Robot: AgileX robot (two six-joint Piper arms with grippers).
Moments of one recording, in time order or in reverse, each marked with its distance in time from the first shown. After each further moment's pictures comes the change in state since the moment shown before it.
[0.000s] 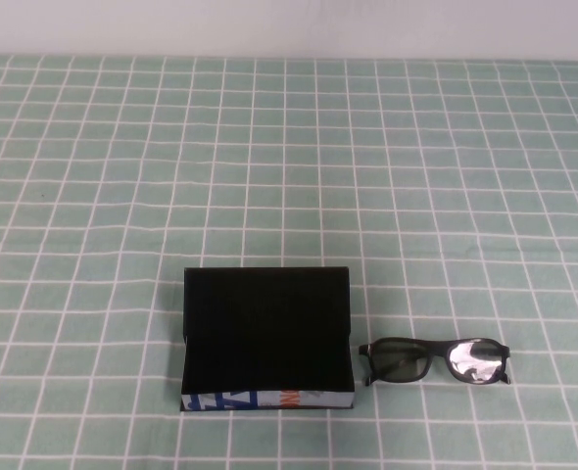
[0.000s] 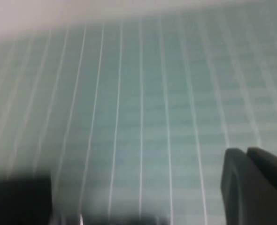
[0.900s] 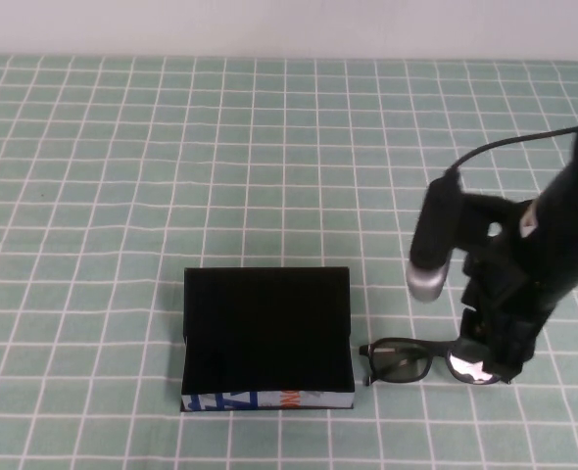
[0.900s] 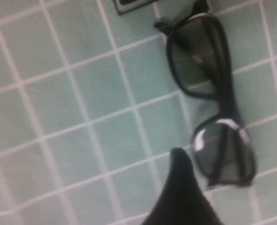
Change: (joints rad) right arm 0.495 0.697 -0.152 -0.082 0.279 -0.862; left arm 0.000 0.000 0.000 0.000 0.000 0.000
